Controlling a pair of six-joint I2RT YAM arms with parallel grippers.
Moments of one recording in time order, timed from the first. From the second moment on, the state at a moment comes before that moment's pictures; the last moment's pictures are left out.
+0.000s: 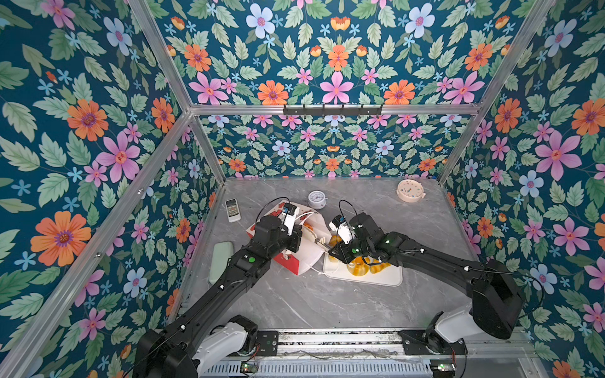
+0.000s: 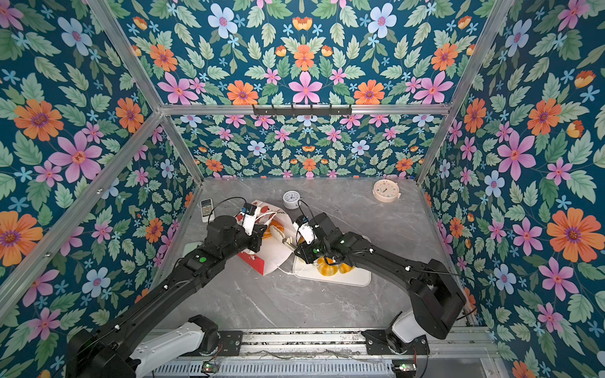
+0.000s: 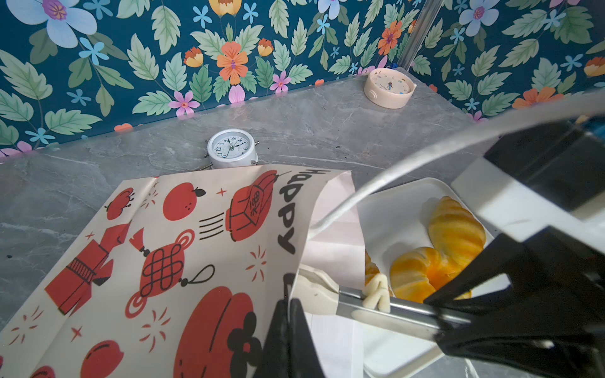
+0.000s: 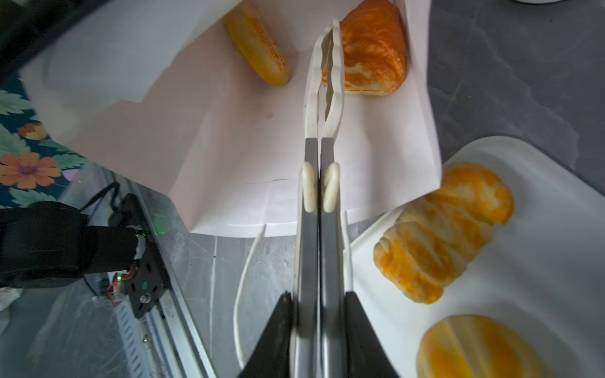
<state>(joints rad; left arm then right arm) -0.53 1.02 0.76 -0.18 0.09 -0.07 0.77 1.51 1.05 -0.34 -0.29 0.21</state>
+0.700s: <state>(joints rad) -0.53 1.01 0.73 -0.16 0.11 -0.07 0.77 1.51 1.12 -0.38 -0.19 0.01</state>
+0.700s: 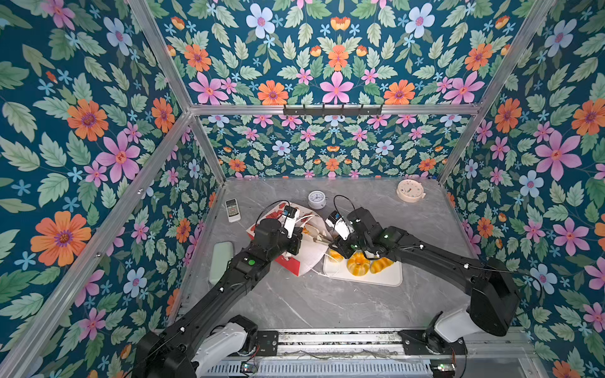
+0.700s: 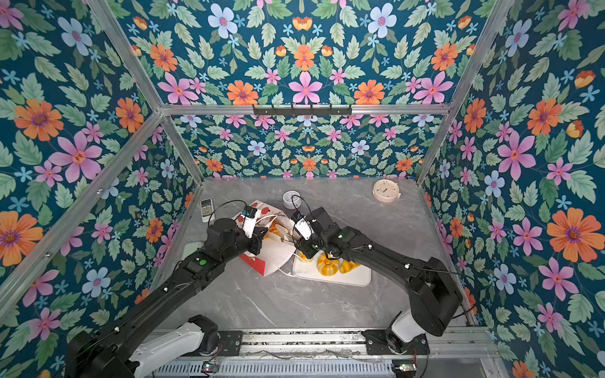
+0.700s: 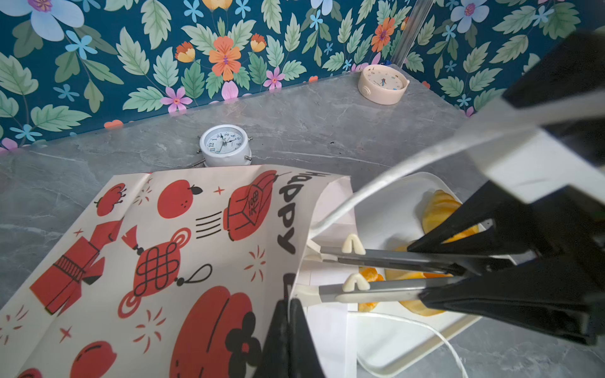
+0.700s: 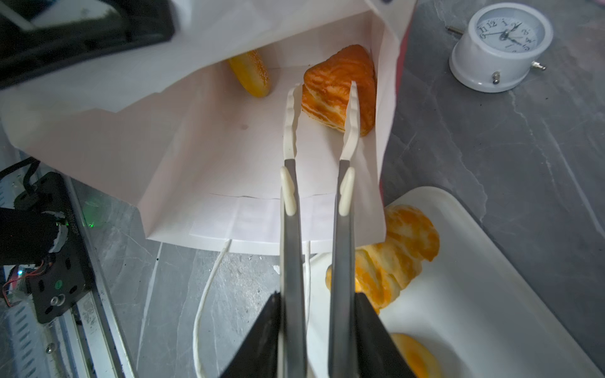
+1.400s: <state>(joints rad) -0.53 1.02 0.70 -0.12 0.13 -0.08 0.77 1.62 1.18 -0.37 -0.14 -0.10</state>
